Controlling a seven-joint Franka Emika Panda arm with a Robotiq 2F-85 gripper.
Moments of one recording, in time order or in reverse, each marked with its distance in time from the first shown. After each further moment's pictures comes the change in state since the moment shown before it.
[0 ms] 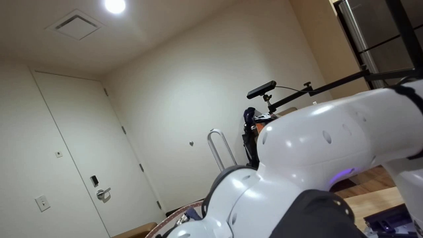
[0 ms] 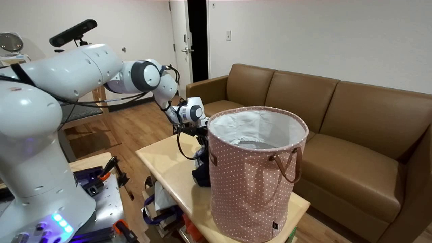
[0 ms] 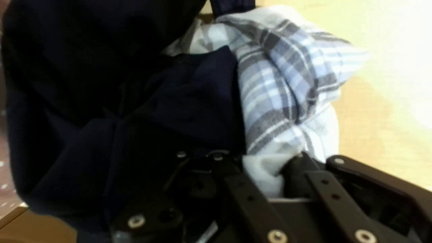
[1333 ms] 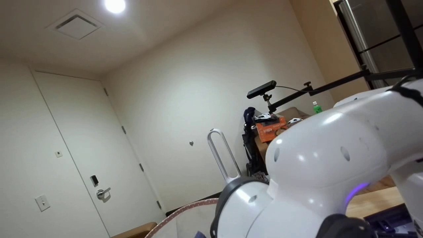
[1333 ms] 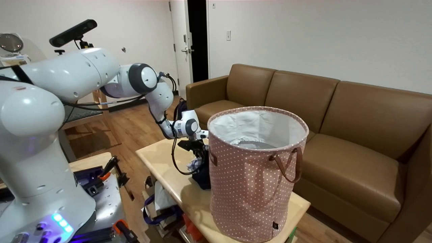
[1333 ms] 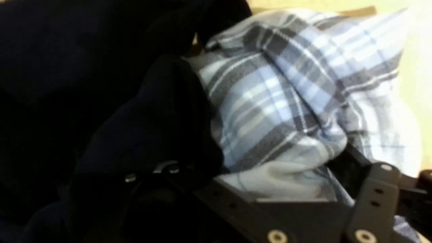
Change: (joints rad) arm 0.056 0.071 -0.054 -0.125 0.009 0.168 0.067
